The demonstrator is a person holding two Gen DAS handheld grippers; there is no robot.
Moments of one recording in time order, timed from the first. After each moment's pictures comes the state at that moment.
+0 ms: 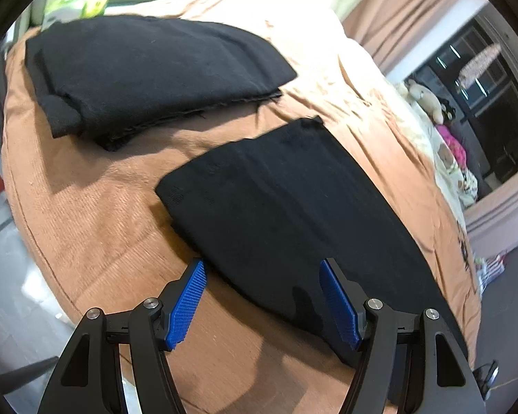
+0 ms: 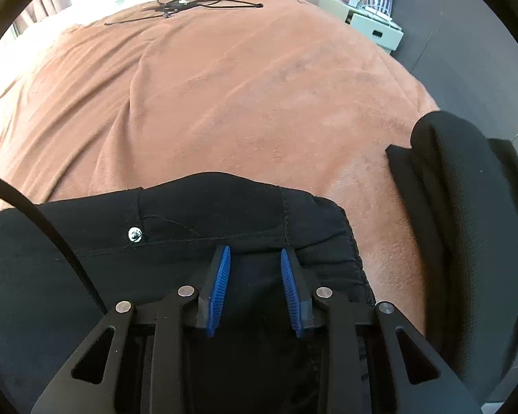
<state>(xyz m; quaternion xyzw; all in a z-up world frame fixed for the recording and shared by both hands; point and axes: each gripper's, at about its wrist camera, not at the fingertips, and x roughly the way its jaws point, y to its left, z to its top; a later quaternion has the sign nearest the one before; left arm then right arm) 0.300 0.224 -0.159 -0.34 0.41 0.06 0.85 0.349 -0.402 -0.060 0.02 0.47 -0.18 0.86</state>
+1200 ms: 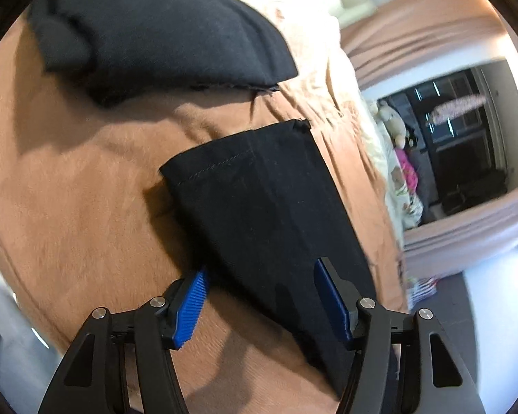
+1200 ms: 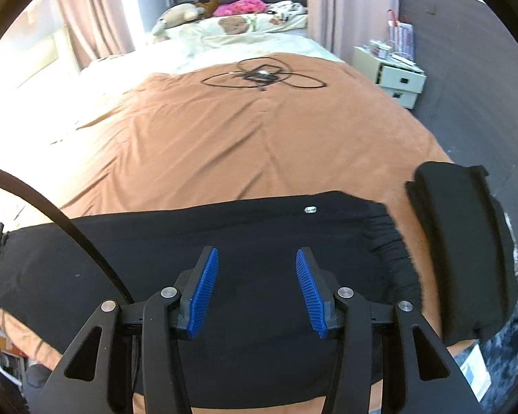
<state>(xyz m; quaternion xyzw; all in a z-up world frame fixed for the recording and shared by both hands) 0.289 0.257 -0.180 -0.47 0.38 -0.04 0.79 0.228 -0.254 0.056 0.05 0.38 -0.09 0.92</state>
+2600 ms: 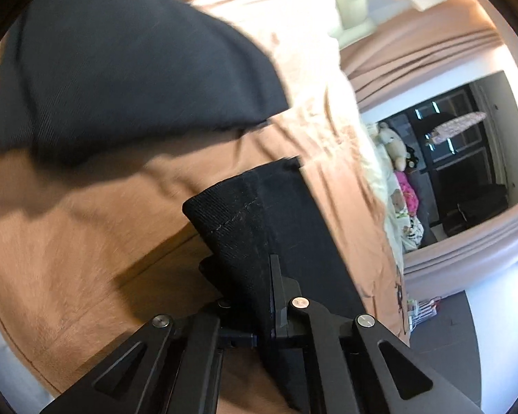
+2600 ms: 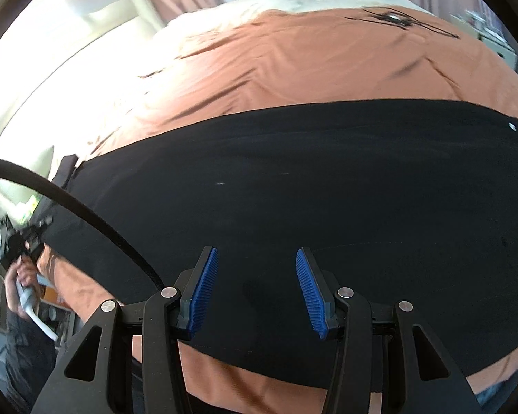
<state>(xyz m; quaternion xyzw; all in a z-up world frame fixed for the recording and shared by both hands) 0.320 0.262 -0.157 -0.46 0.34 -0.02 0.82 0.243 -0.127 -0.049 0.07 0.43 0.11 0.90</state>
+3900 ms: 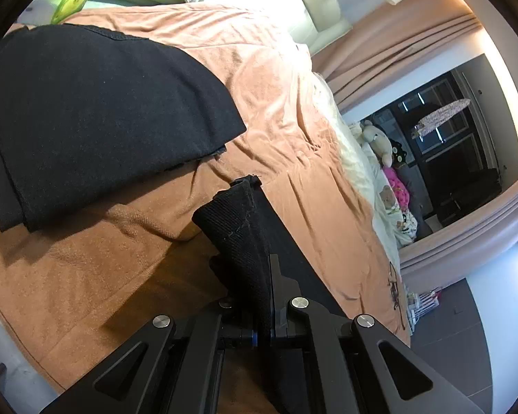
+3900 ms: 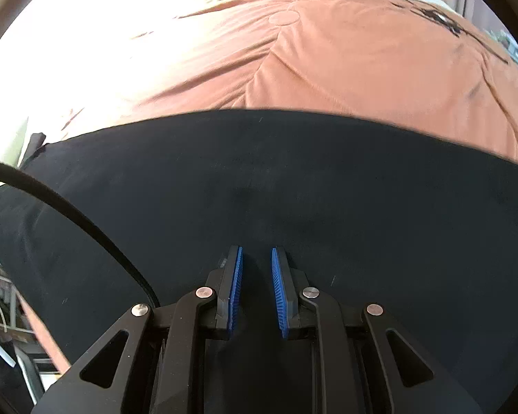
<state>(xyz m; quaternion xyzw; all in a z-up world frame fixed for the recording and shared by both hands) 0.334 0.254 -0.114 -0.44 0.32 -0.03 0.84 0.373 -0.090 -0.085 0.01 0.48 0.06 0.87</state>
